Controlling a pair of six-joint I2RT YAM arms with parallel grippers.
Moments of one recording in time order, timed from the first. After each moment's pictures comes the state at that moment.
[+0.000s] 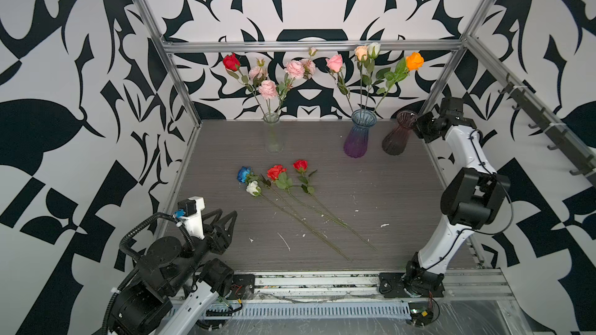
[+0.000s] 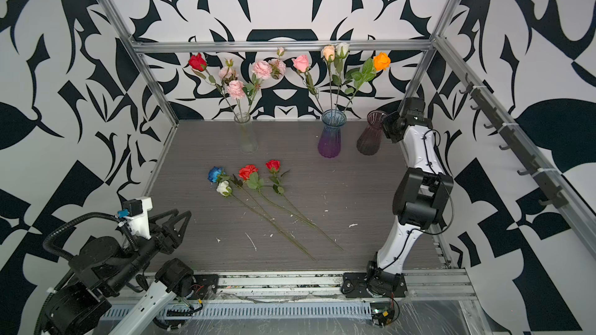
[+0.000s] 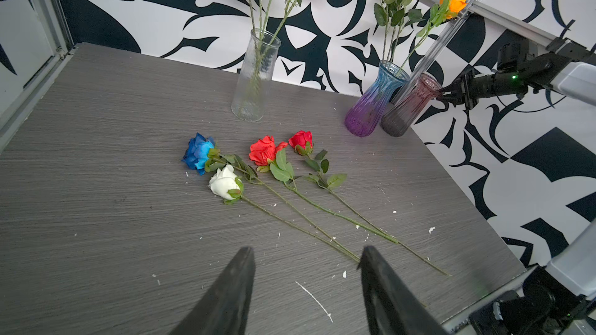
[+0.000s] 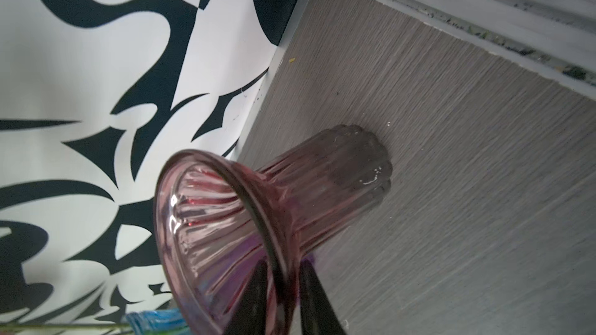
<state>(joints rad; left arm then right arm) -0.59 0.12 0.84 -0.98 -0.11 -0.41 -0.28 1.87 1.73 -0.67 -0.29 0.90</state>
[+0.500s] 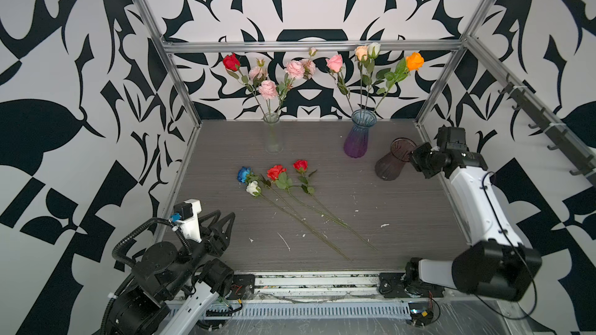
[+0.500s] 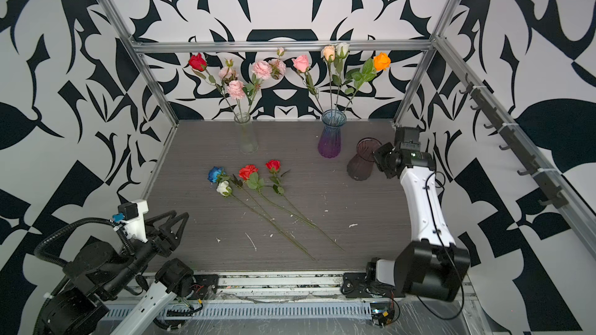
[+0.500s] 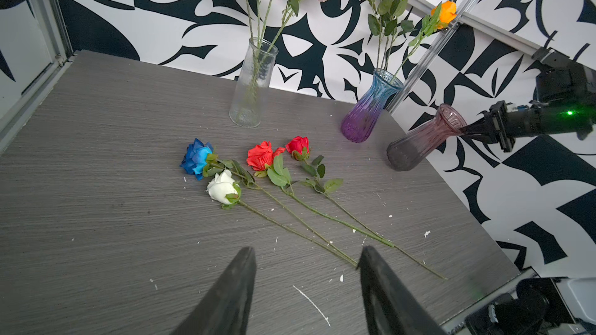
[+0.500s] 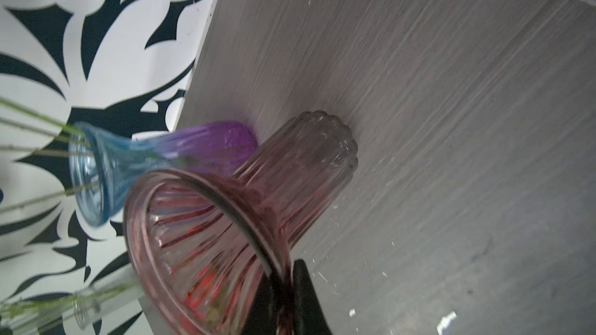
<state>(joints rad) -0.59 0.08 0.84 -0.98 -0.11 -0.42 -0.14 1.24 1.21 -0.84 -0.18 0.92</state>
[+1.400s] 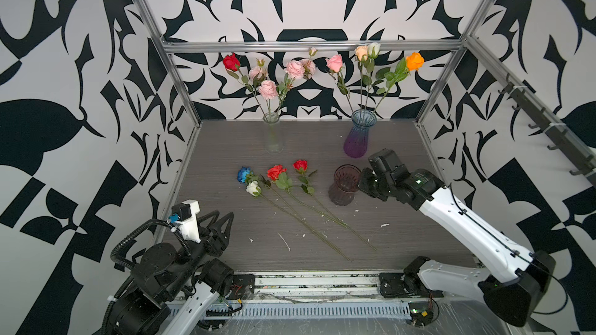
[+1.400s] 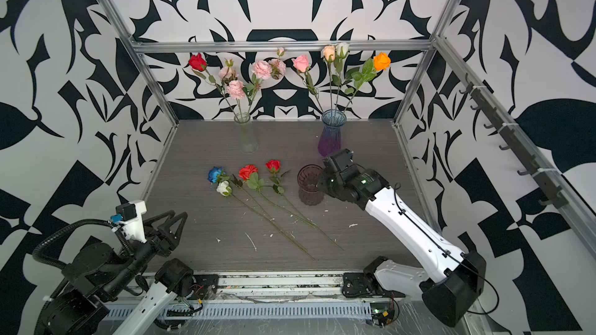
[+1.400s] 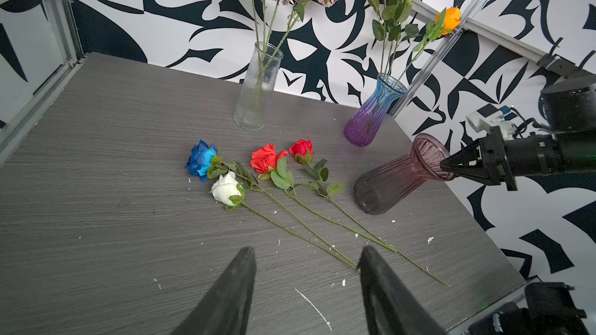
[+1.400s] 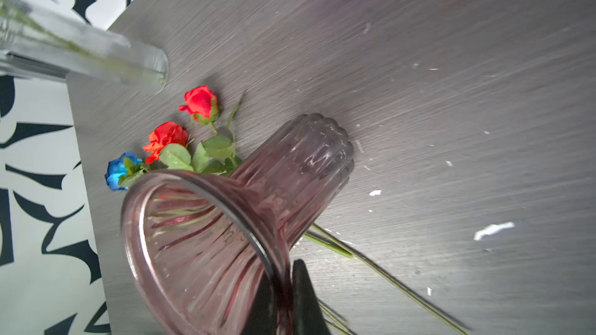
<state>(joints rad) -0.56 0.07 0.84 -0.98 -0.11 -0.42 0.63 1.17 1.13 -0.87 0.08 1.01</state>
